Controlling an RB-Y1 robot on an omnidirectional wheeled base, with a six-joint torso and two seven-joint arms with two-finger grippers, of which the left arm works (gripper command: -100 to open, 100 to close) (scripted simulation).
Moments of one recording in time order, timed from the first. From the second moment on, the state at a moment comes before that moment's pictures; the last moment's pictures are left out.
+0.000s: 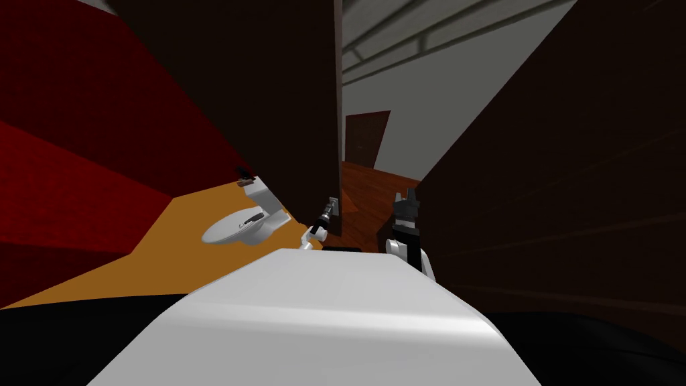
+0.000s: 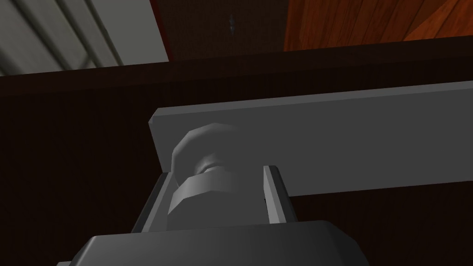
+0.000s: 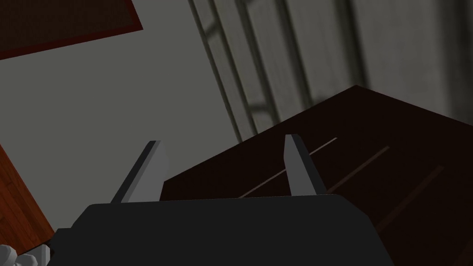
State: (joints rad) arm 0.00 0.05 -0.29 -1.29 0.12 -0.29 -0.09
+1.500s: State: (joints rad) arm 0.05 0.07 -0.37 -1.36 0.18 -0.28 -0.13
